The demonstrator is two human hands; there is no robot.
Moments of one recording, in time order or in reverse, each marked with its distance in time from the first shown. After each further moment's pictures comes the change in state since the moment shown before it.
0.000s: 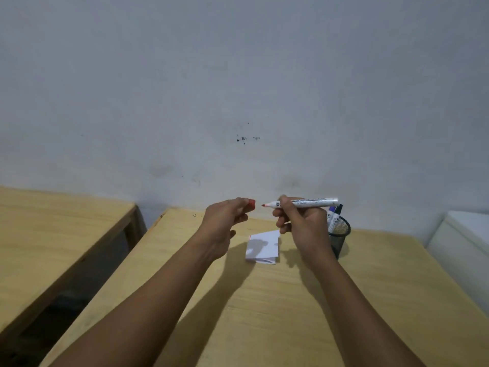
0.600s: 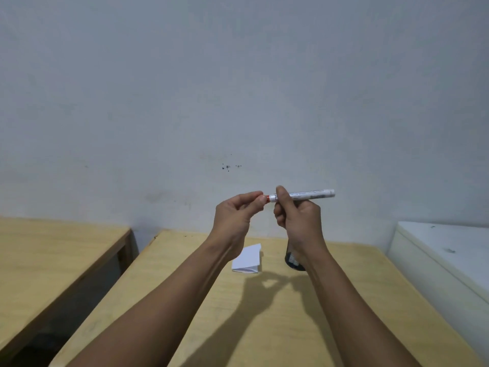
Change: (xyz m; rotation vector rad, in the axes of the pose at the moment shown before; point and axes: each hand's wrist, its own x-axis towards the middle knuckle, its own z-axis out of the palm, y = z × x) left_hand -0.084 0.042 0.052 -0.142 -0.113 0.311; right_hand -0.050 -0.095 -0.014 0.108 0.106 -0.062
